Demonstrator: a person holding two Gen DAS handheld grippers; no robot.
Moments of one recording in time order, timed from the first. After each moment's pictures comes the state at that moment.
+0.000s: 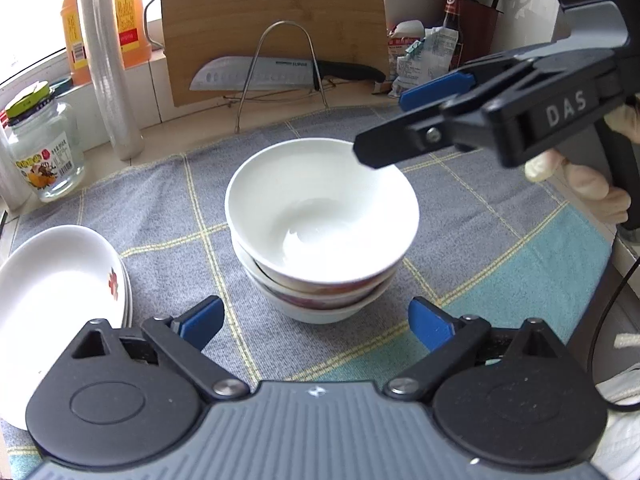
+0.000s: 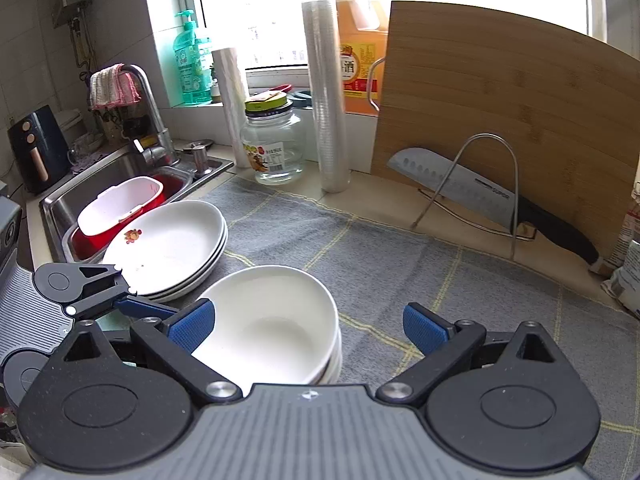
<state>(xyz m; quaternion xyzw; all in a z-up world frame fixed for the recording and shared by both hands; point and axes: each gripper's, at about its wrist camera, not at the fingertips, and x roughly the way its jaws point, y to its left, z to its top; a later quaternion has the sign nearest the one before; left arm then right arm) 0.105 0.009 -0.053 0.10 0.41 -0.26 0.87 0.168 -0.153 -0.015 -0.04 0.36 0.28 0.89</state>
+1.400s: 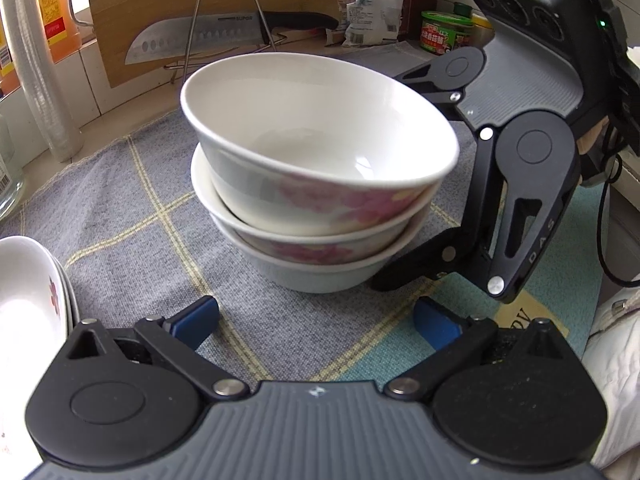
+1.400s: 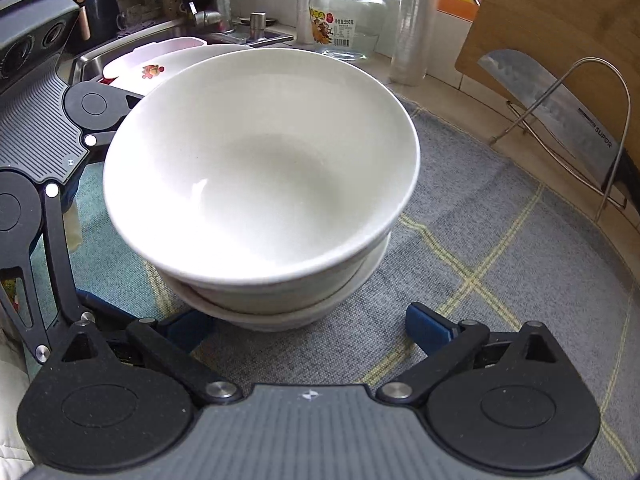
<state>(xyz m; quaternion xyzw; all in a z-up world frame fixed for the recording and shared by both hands) 0.127 0.012 -0.108 0.18 0.41 -0.34 0.83 0.174 -0.127 -0.121 -0.19 0.41 0.37 0.81</state>
